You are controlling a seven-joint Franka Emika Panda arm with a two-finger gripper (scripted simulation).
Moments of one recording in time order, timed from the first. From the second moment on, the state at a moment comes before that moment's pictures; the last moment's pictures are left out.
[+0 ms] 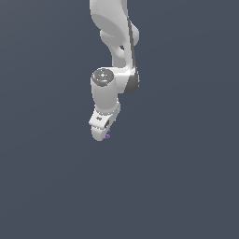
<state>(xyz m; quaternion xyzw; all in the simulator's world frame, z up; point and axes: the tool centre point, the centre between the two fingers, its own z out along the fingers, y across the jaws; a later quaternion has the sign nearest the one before) -0.035 -0.052 0.112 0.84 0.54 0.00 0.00</state>
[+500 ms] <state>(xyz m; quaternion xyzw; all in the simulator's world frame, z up) -0.045 -0.074 0.099 0.78 0.63 0.00 0.00</state>
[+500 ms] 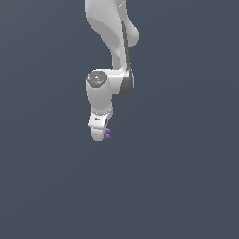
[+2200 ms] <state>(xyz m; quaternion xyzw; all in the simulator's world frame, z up) -0.057 -0.092 0.043 0.70 0.71 0.00 0.00</state>
